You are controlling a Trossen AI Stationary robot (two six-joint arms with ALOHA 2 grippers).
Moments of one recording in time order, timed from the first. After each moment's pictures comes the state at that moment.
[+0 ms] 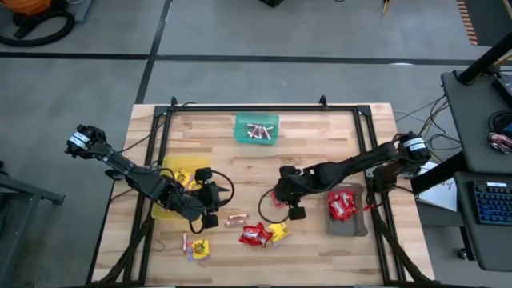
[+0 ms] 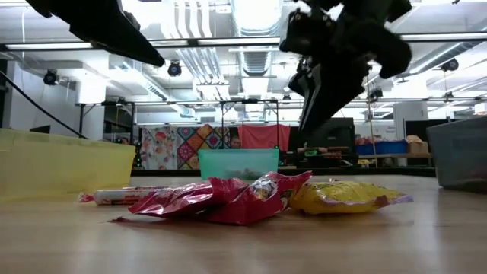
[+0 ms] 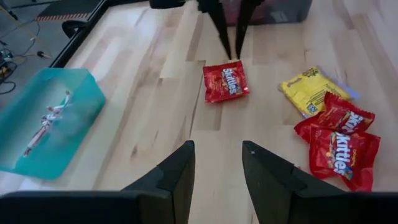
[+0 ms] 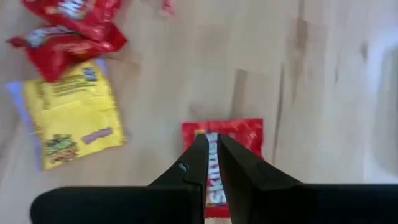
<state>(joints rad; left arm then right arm) -0.52 1.26 0.78 -0.27 -0.66 -0.31 0.17 1.67 1.07 -0.43 0.02 -0.02</state>
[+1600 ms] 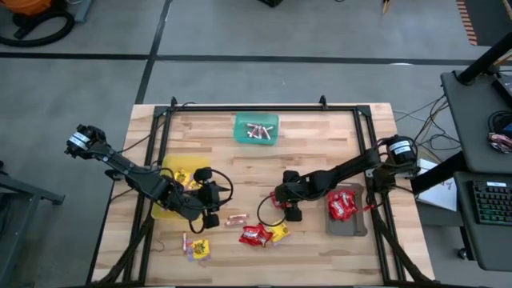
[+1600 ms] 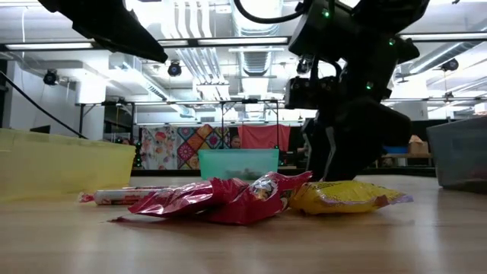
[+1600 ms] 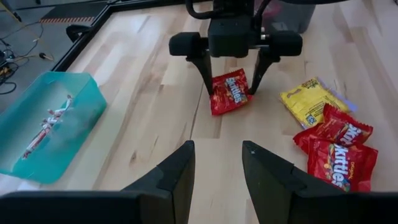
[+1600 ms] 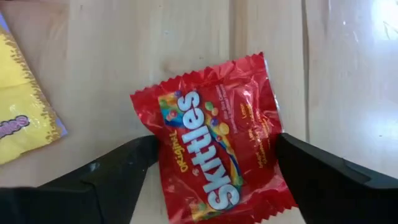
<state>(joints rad) -0.52 1.26 0.78 -0.24 -0.67 -0.32 0.17 1.87 0.95 -0.26 0.11 0.12</state>
